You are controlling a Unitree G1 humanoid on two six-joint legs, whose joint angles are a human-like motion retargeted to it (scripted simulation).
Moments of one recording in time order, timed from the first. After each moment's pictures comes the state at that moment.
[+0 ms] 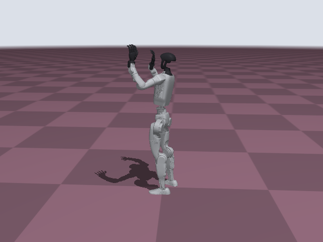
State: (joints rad) left arm -0.65 1.03 0.29 -0.02 0.28 -0.25 0.66; right arm -0.80 -0.71 -0.02 -0.26 -0.78 -0.28 -0.70; waist -0.03 0.06 -0.26; left_leg -0.04 -0.01 0.25 -0.03 -0.04 -0.02; right_leg -0.04 -0.08 -0.32 0.05 -0.01 0.06
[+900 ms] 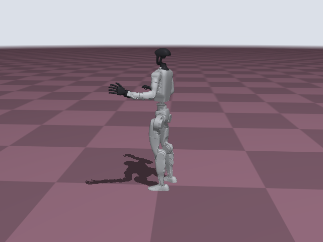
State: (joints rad) left arm 0.05 0.53 0.57 0.22 -0.07 -0.24 0.33; right arm 0.07 -0.37 -0.24 0.27 -0.81 -0.29 -0.57; waist -0.05 0.03 -0.10; left_leg -0.01 0.00 0.23 -0.03 -0.03 -0.02; right_leg -0.01 -0.07 -0.32 0.05 0.00 0.05
